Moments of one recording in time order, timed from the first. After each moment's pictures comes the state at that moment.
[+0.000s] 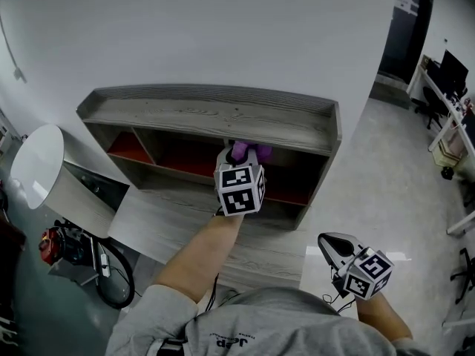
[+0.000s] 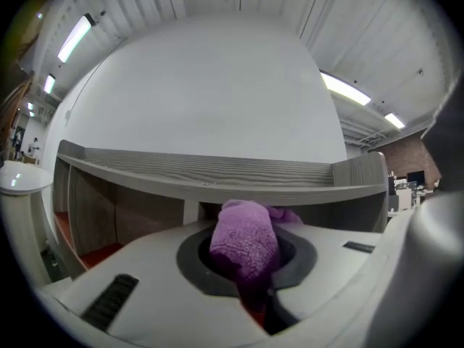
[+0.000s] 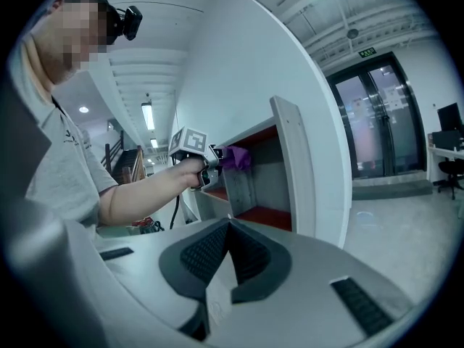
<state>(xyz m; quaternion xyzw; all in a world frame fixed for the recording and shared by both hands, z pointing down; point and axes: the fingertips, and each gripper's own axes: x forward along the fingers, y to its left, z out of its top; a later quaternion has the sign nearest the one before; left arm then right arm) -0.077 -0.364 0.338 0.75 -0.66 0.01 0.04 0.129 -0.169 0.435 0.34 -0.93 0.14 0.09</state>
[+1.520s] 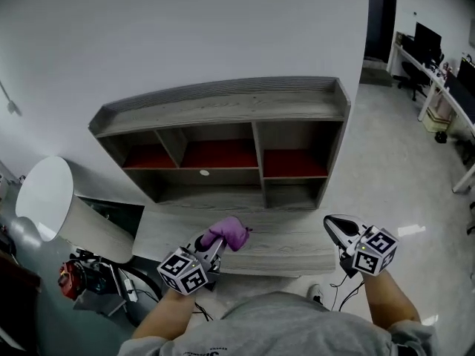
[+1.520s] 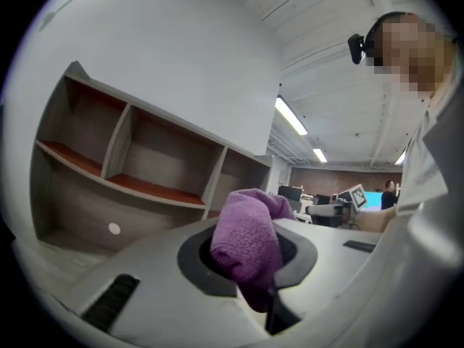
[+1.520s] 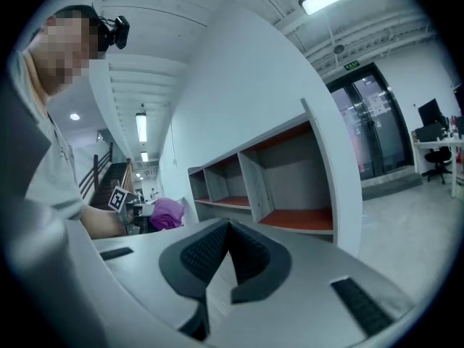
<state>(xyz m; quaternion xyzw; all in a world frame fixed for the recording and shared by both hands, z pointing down) -0.219 -0.109 0.441 0.91 -0.39 -0.01 0.14 0.040 -0.110 0.442 0.38 -0.91 0.14 0.02</state>
